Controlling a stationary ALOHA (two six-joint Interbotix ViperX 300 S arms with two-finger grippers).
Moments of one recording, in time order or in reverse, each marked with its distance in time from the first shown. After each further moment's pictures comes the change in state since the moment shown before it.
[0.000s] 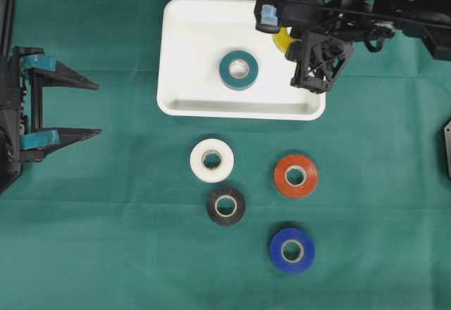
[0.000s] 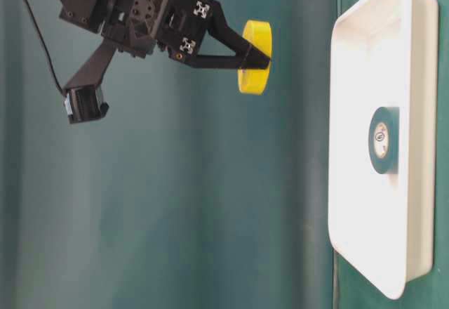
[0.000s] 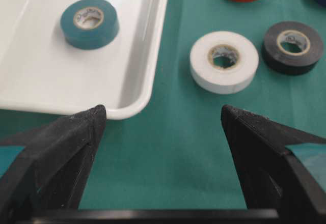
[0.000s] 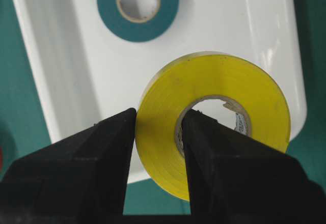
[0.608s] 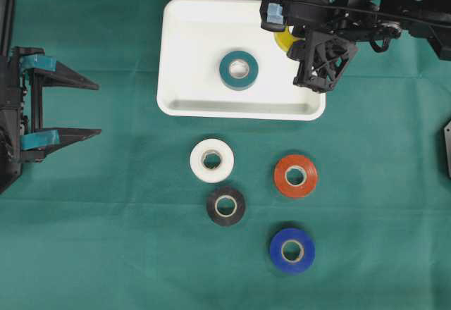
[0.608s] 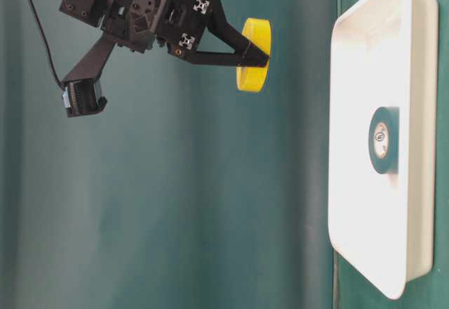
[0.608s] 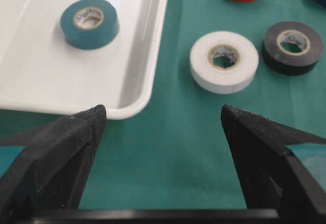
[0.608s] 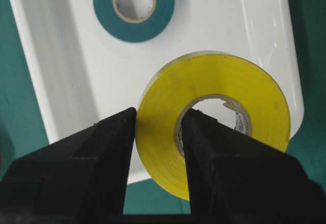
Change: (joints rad) left arm -0.002 0.000 0.002 0.000 0.000 0.000; right arm -0.005 -0.012 0.017 0.000 -0.028 0.000
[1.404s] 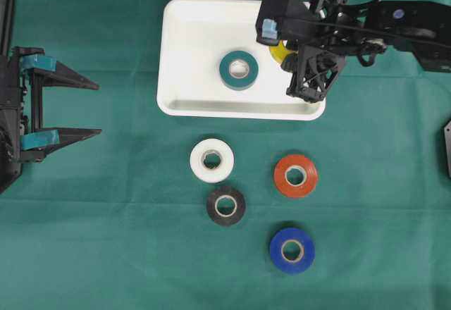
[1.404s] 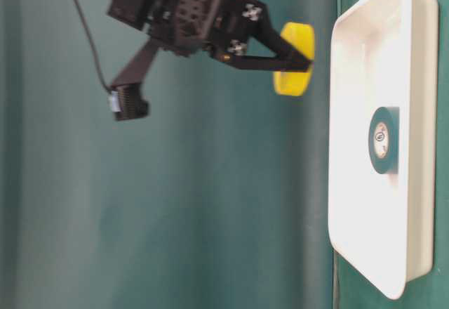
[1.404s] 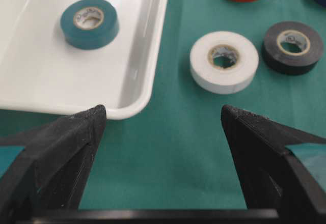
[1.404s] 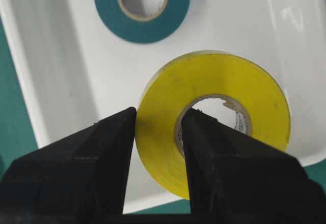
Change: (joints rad) left arm 0.000 0.000 0.000 0.000 0.000 0.000; right arm 0.000 0.077 0.086 0.002 -0.153 0.031
